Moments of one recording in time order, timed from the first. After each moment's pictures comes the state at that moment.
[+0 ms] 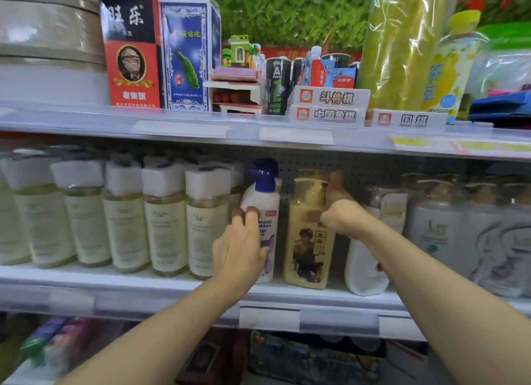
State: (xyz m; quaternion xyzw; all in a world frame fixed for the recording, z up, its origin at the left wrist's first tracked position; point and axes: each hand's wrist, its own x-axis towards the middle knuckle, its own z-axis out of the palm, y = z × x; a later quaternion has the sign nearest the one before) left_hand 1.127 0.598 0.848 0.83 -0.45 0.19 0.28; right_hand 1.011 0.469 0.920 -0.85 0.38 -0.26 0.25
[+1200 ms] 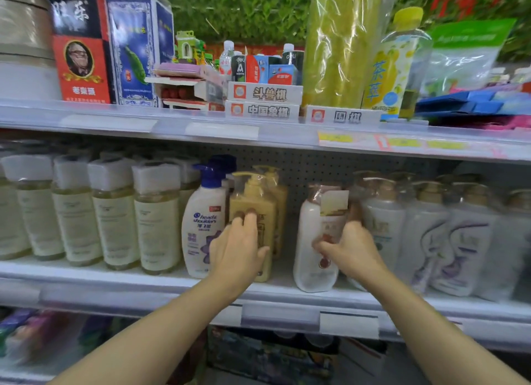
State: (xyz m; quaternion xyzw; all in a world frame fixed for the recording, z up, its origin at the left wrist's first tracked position) left_hand 1.047 0.544 0.850 0.83 -0.45 0.18 0.28; right_hand 0.904 0.424 0.871 -0.79 0.44 -0.29 0.31
